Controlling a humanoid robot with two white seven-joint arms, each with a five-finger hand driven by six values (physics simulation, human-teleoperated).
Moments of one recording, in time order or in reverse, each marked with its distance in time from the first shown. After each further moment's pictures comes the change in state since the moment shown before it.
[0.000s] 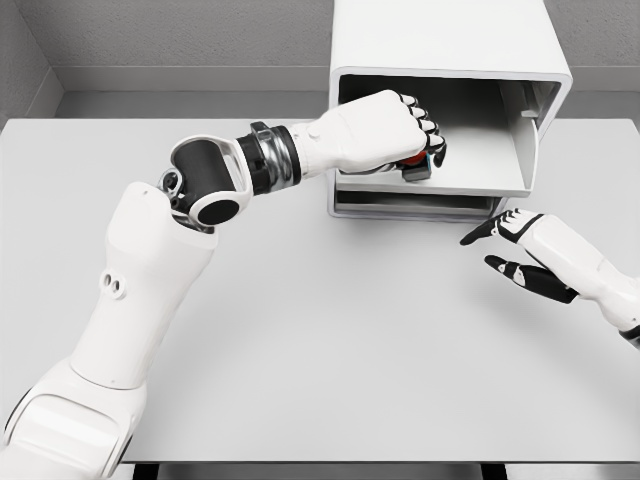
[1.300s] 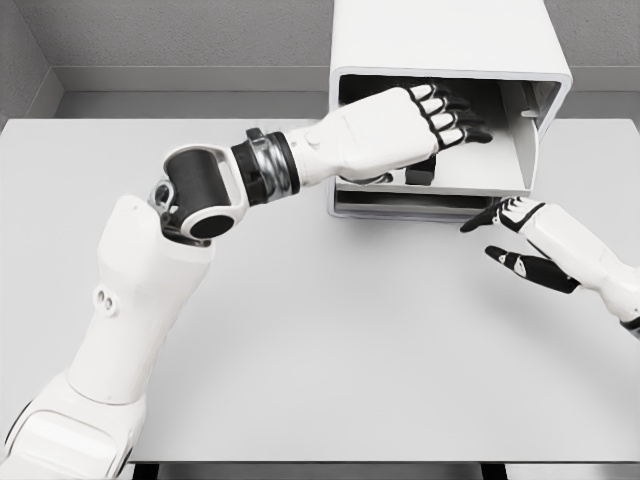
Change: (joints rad) left arm 0.055 0.000 0.006 -0.143 0.011 0.000 0.000; right arm -0.031 0.004 -0.001 0.001 -0.001 0.000 0.001
